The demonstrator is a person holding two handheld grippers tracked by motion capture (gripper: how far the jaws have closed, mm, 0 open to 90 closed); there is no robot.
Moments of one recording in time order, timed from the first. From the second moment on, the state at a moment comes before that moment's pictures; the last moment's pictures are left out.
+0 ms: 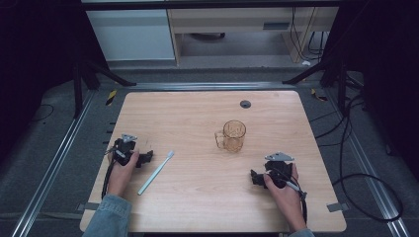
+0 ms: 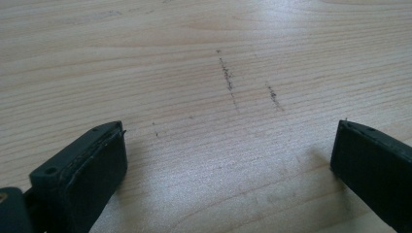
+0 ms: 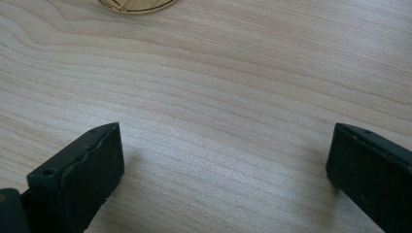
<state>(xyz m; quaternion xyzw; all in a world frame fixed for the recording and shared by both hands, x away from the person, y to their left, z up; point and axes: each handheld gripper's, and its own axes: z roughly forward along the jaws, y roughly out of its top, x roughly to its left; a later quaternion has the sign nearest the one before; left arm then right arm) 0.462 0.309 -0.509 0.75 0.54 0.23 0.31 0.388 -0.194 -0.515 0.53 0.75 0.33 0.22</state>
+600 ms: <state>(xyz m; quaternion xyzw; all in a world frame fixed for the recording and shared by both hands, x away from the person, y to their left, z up) 0.451 0.302 -0.483 0.77 0.52 0.23 0.29 0.388 -0.195 -0.515 0.52 0.76 0.33 0.22</state>
